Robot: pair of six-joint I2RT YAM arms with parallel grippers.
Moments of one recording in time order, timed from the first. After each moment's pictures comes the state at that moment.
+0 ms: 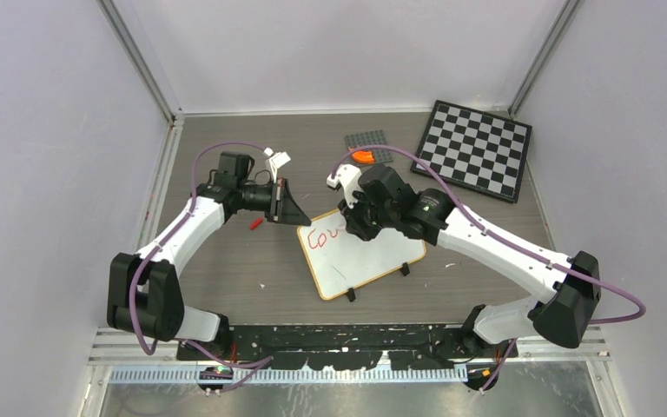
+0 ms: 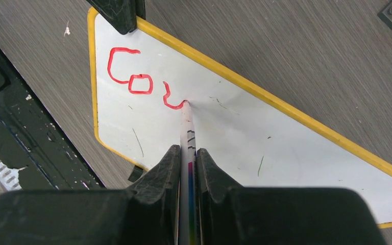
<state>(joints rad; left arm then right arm) -0.23 1.39 0.97 -0.42 1.08 -0.21 0.88 1.35 1.24 -0.64 -0.05 -0.02</state>
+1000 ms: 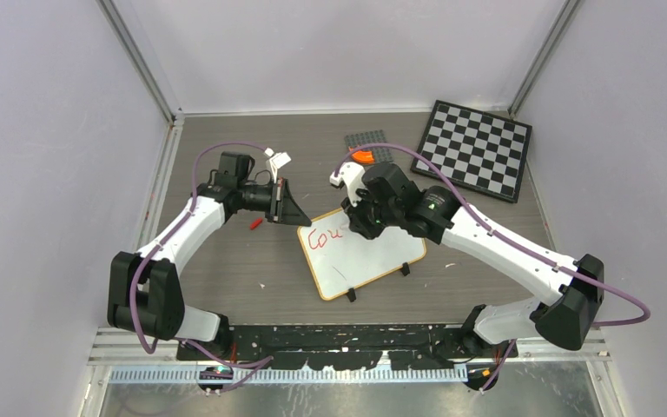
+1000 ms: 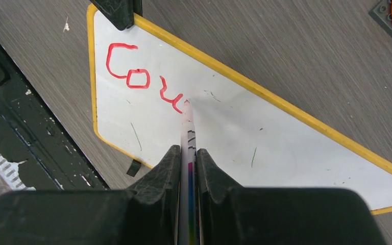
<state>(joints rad) -0.23 1.40 0.97 -0.42 1.09 -0.21 0.87 1.33 1.26 -0.69 -0.05 -0.04</state>
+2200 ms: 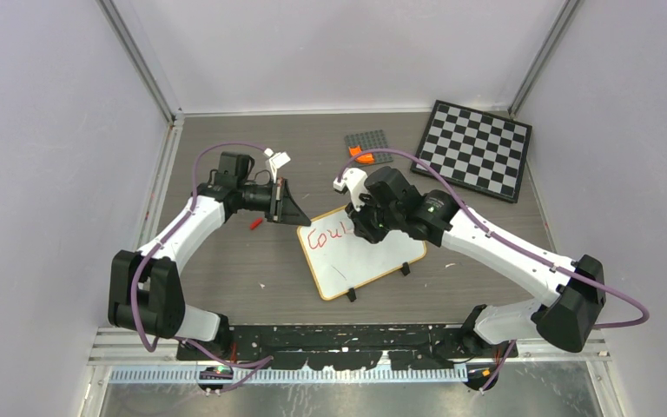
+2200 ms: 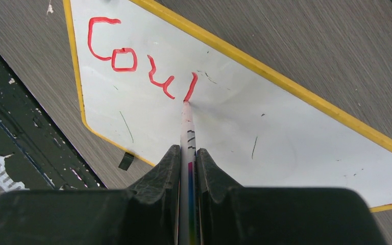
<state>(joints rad) -0.23 1.41 0.97 -0.42 1.09 -0.21 0.85 1.32 1.19 -0.67 -0.06 -0.05</state>
